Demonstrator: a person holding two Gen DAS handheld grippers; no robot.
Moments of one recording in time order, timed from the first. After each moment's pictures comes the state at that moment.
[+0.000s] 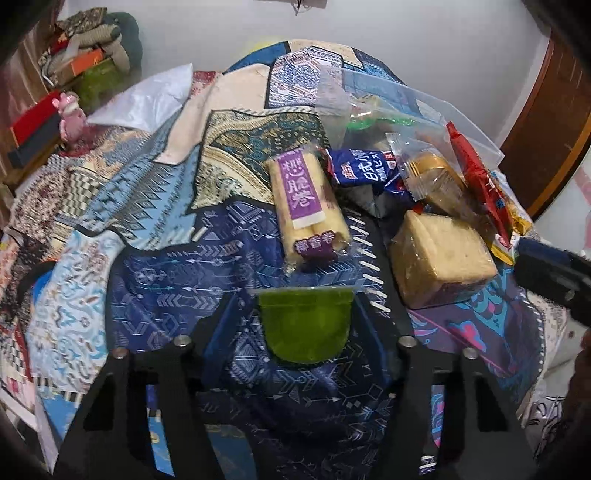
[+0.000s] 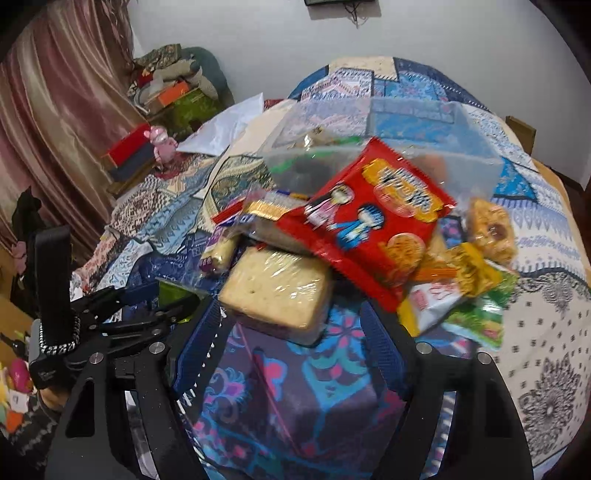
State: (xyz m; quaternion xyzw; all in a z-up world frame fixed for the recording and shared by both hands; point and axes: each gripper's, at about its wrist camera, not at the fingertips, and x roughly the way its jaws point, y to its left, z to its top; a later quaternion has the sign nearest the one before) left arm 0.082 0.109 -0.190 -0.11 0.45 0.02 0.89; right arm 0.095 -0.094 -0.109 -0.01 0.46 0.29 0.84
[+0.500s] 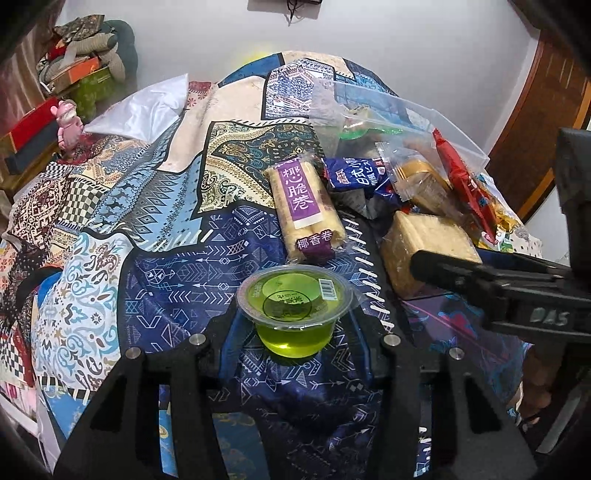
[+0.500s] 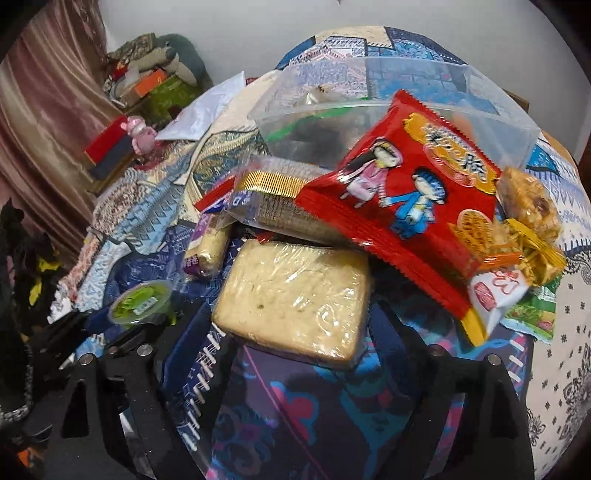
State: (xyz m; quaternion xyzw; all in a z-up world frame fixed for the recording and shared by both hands) left arm 0.065 0.115 -0.179 -0.10 0.43 0.01 0.90; right arm 0.109 -0.058 -0.144 0.00 0.50 0.25 0.83
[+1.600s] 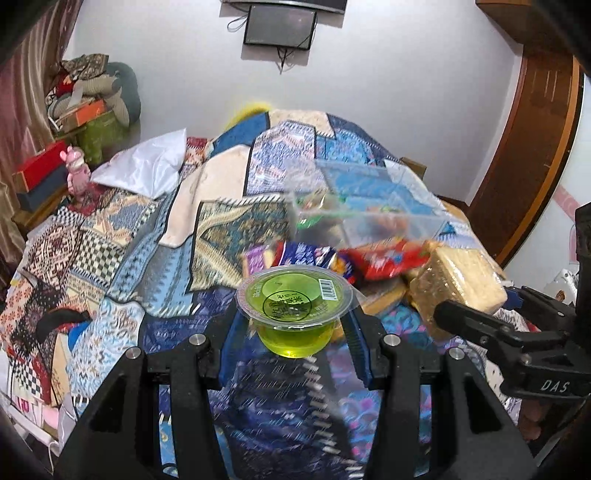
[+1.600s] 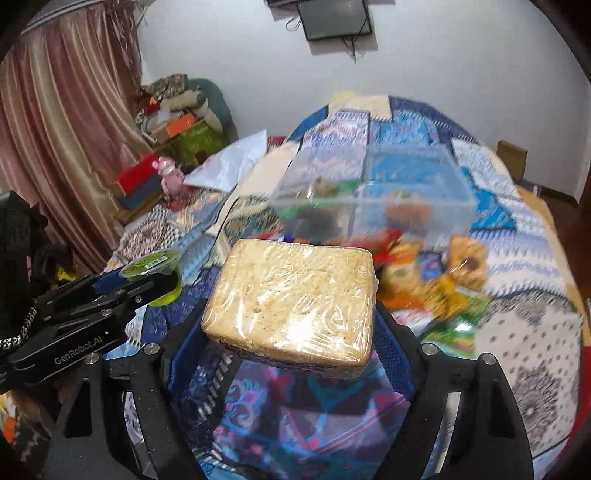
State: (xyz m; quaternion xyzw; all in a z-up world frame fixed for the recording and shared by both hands) left arm 0.060 0.079 -0.087 -0.09 0.35 0.02 0.93; right arm 0.082 -0.117 -0.065 0.01 0.39 0.29 0.87
